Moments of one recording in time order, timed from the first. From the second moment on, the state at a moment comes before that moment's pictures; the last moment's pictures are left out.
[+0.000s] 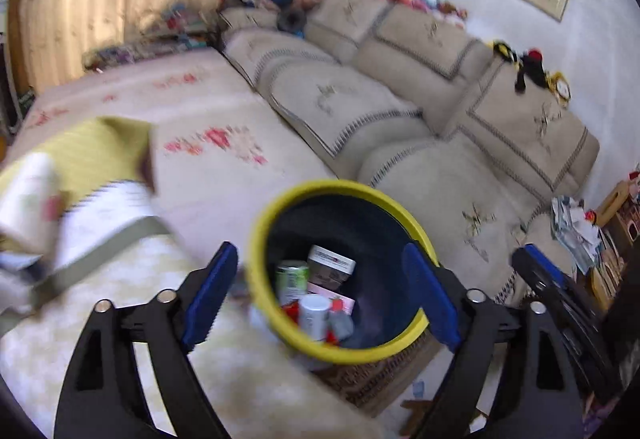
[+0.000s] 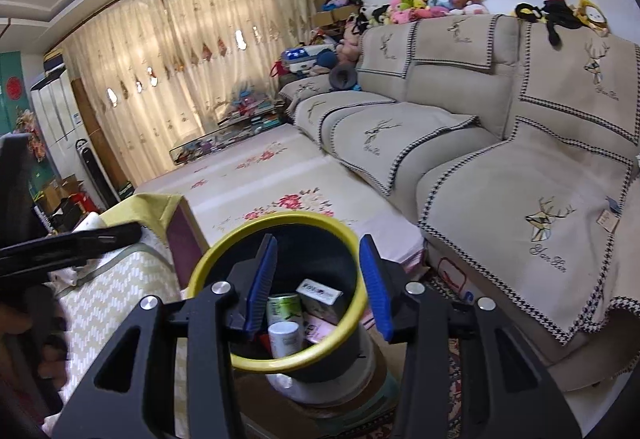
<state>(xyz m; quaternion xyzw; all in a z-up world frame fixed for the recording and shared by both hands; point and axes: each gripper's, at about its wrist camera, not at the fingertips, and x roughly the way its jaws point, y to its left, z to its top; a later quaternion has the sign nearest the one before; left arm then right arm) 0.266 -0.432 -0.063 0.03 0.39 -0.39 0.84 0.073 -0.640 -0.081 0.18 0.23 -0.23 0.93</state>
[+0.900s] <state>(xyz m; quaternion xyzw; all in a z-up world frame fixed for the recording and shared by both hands) 0.239 0.055 -0.062 -0.10 0.27 -0.04 0.96 0.238 -0.444 -0.044 0.07 0.29 -0.02 0.96</state>
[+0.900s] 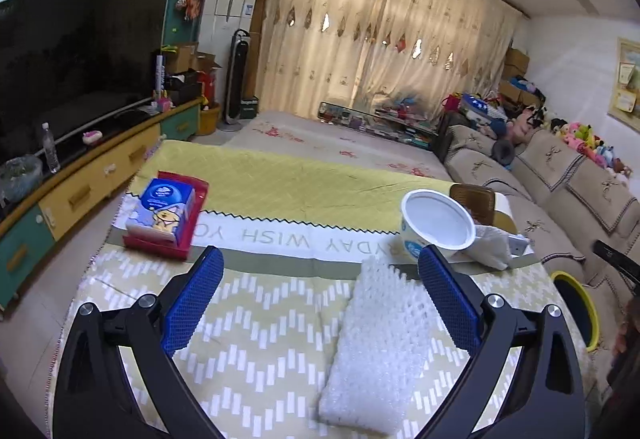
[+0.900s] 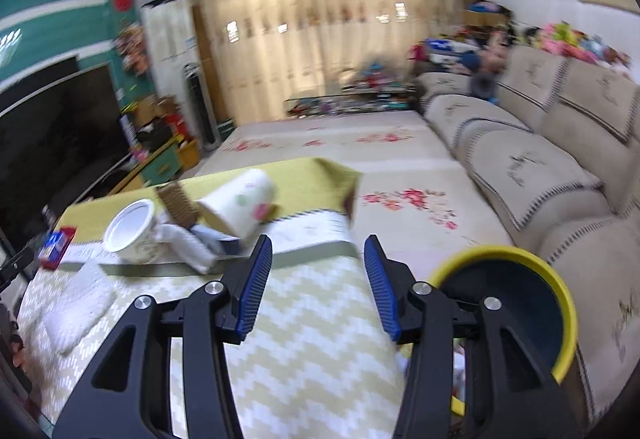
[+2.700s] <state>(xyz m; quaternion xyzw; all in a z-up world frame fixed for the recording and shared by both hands) 0.232 0.015 -0.071 -0.07 0.29 -0.08 0.95 0.329 -0.437 -0.024 0.07 0.30 -0.01 0.95</state>
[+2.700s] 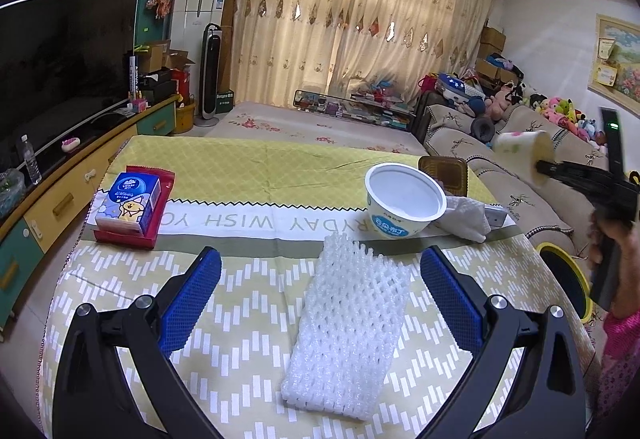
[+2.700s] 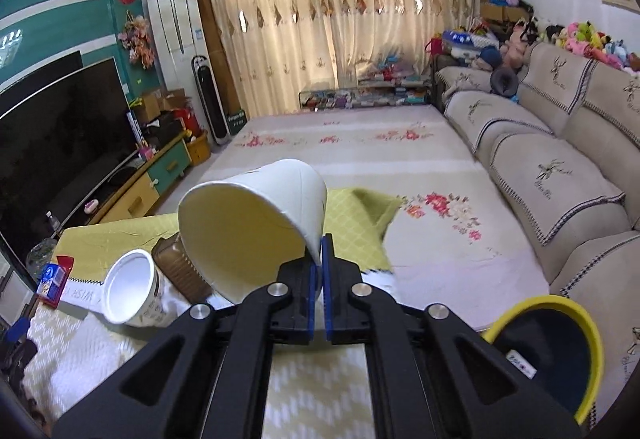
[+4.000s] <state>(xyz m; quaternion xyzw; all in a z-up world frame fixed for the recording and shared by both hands) 0.228 0.004 -0.069 -0.06 0.29 -0.10 0.95 0.198 -0.604 -0.111 0.22 0.32 -0.20 0.90</state>
